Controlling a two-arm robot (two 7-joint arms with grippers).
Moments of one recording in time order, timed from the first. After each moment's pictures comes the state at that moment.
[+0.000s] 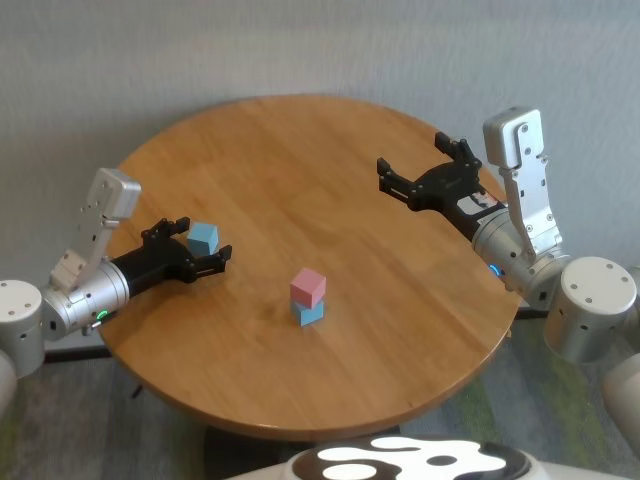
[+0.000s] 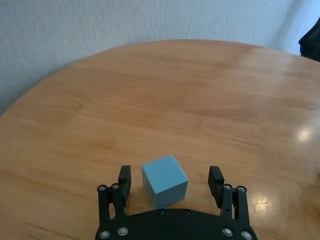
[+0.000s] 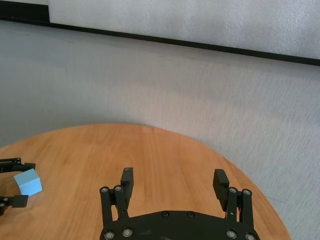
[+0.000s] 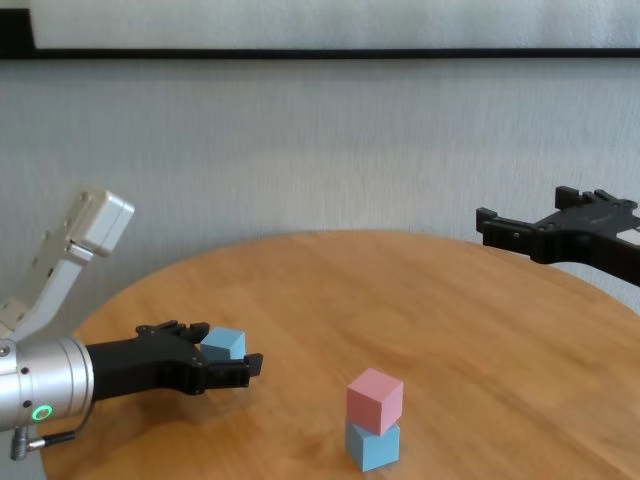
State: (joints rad) left arm -0.60 0.25 0.40 -0.62 -0.24 -0.23 -0.66; right arm 0.26 0.30 -0.30 -1.37 0.21 -0.01 0.21
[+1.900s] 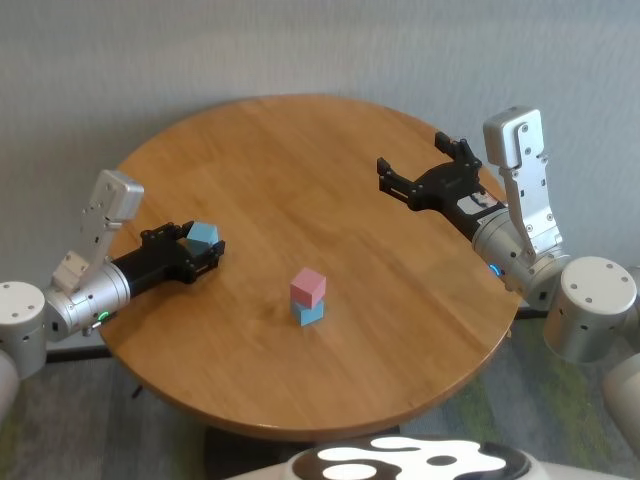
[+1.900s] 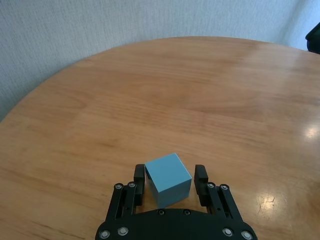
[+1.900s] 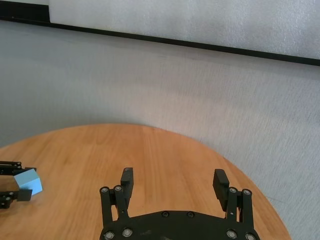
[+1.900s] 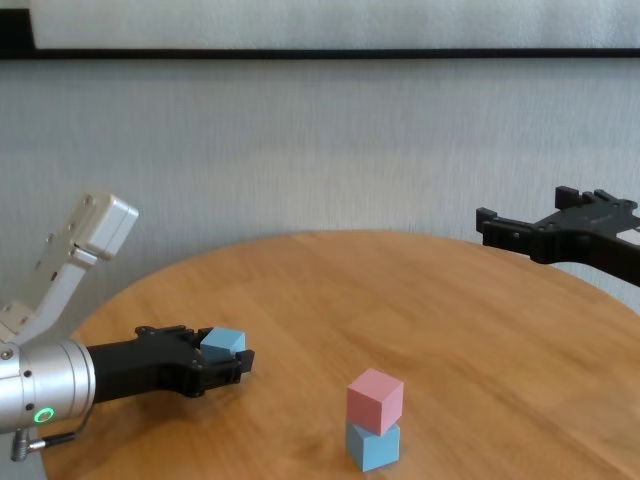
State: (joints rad) left arm -0.60 0.24 0.40 -0.61 -0.22 -0.24 -0.64; right arm 0.26 0.30 -0.30 -1.37 0.21 -0.01 0.21
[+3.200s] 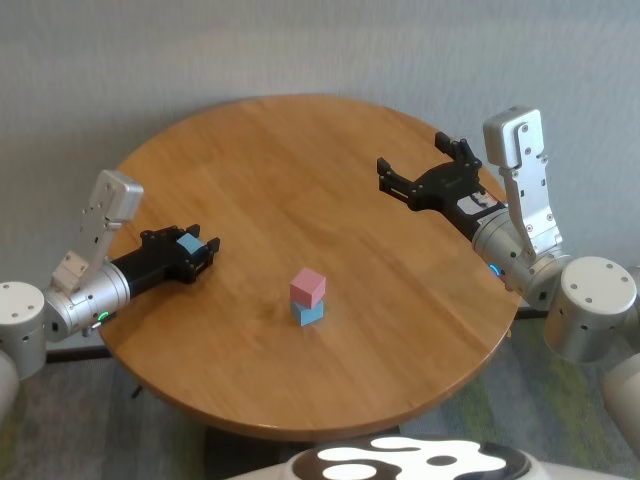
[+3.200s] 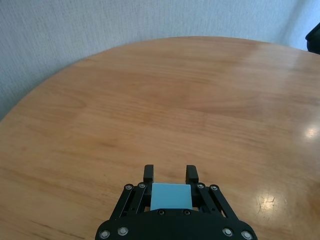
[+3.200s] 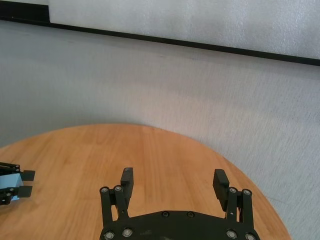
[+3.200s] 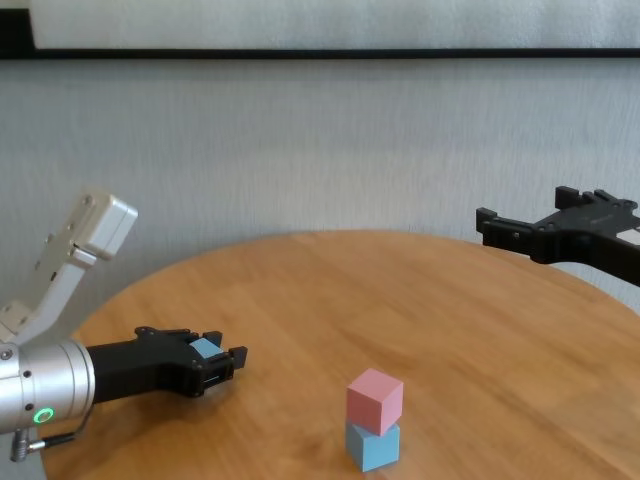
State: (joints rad) left arm -0.60 0.24 0.40 -0.62 -0.22 -0.24 -0.64; right arm 0.26 0.30 -0.30 -1.37 0.21 -0.01 0.21
